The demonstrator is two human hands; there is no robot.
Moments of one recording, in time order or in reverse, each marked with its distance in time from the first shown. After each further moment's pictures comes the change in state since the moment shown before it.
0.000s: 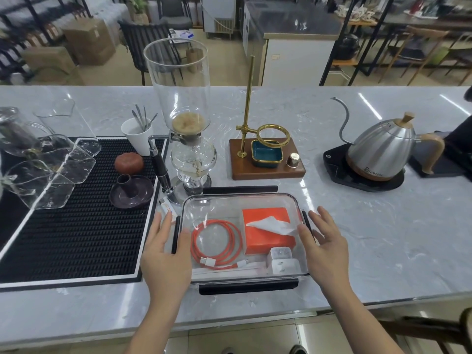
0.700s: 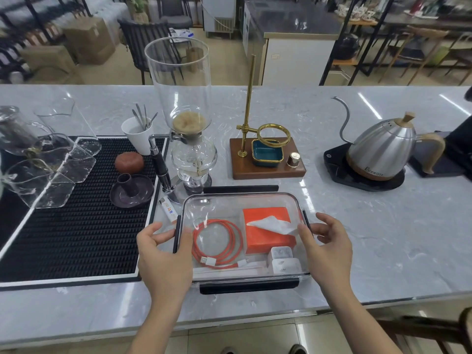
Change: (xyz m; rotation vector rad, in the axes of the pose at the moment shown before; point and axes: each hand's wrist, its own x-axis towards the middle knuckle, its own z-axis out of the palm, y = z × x) left_hand -0.004 0.002 0.001 -0.018 0.118 -0.110; right_hand -0.005 -0.006 0.001 0.059 0.111 0.097
